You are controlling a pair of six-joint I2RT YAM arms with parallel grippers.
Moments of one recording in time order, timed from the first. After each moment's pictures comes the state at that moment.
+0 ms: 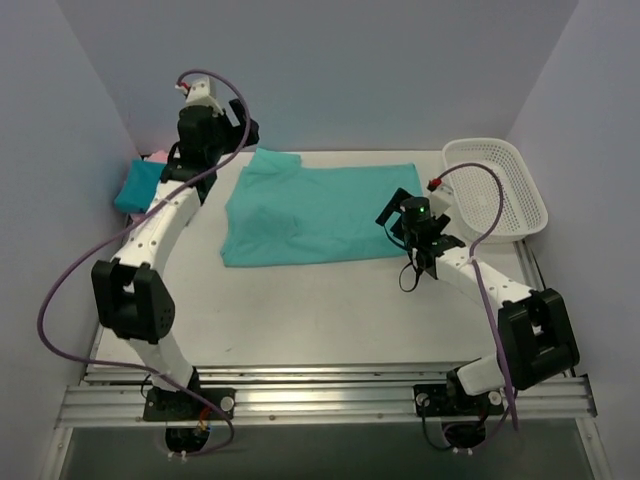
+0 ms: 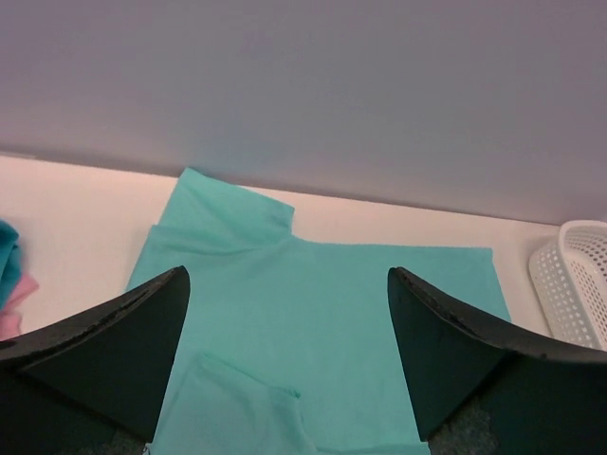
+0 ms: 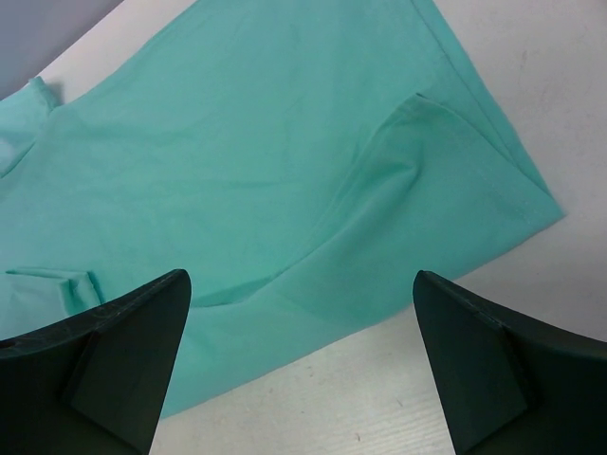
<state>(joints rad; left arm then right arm) -0.25 1.72 1.64 -0.09 -0.12 -0.43 0.36 1.42 0.85 0.00 0.41 0.73</state>
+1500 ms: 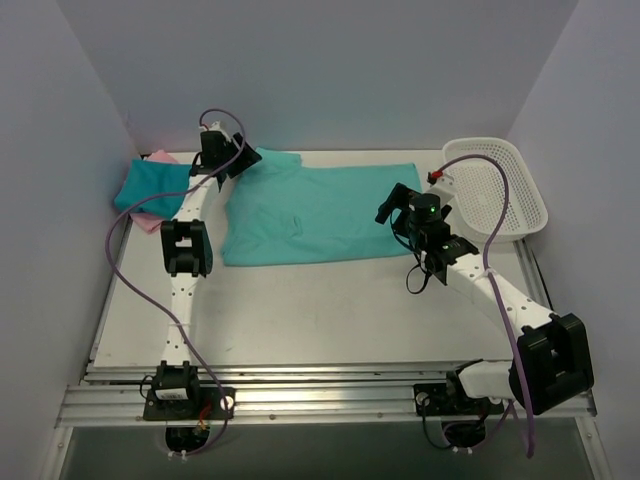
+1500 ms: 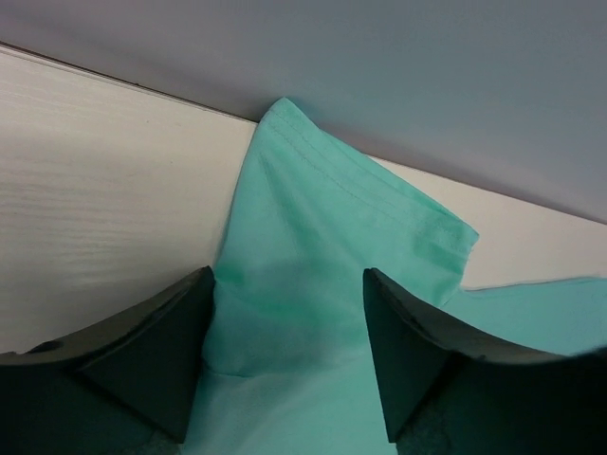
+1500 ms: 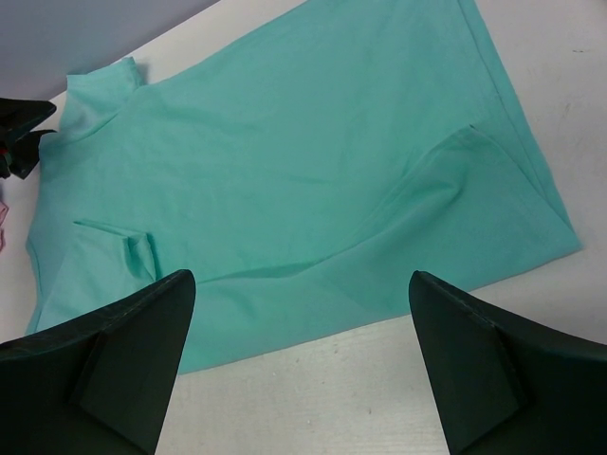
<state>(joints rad) -0.06 2.87 2.65 -0.26 0.27 -0.63 0.38 1.29 0.86 -0.03 0.31 0.62</state>
